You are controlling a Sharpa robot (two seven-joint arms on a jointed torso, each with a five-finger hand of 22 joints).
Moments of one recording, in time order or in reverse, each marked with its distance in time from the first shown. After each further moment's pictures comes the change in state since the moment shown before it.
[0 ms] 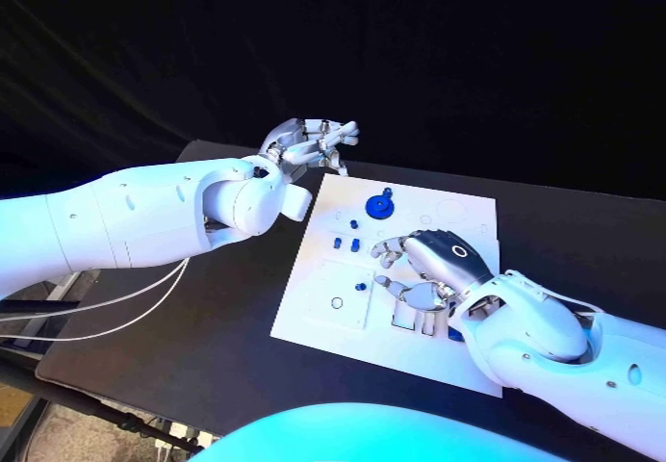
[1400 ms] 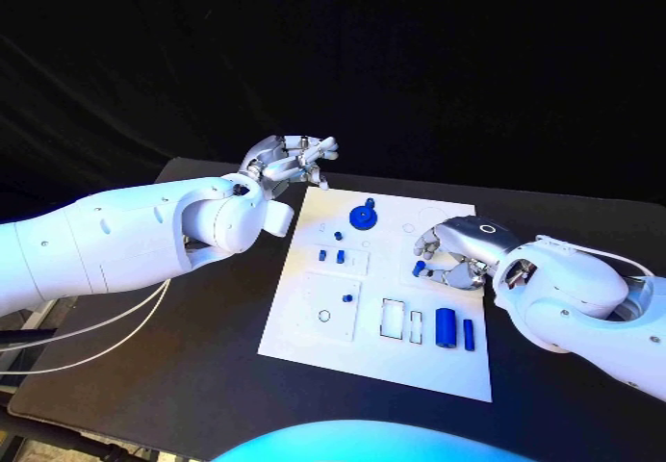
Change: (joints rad) left arm 0.000 -0.001 -0.002 0.001 0.000 0.001 -0.002; left_hand 0.000 0.000 0.003 0.003 0.000 0.000 0.000 0.000 0.000 0.000 0.000 0.000 0.000 0.000 0.000 0.000 -0.001 0.000 0.000 0.000 0.000 0.000; right arm 0.122 -0.107 0.002 -0.058 0.029 0.289 -0.038; right_hand 0.104 0.080 -0.200 0.067 -0.039 0.023 -0.018 -0.014 -0.029 -0.085 -0.011 0.017 -0.017 0.000 0.000 -0.008 -0.021 0.000 -0.004 0.003 -0.083 0.000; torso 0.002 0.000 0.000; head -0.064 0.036
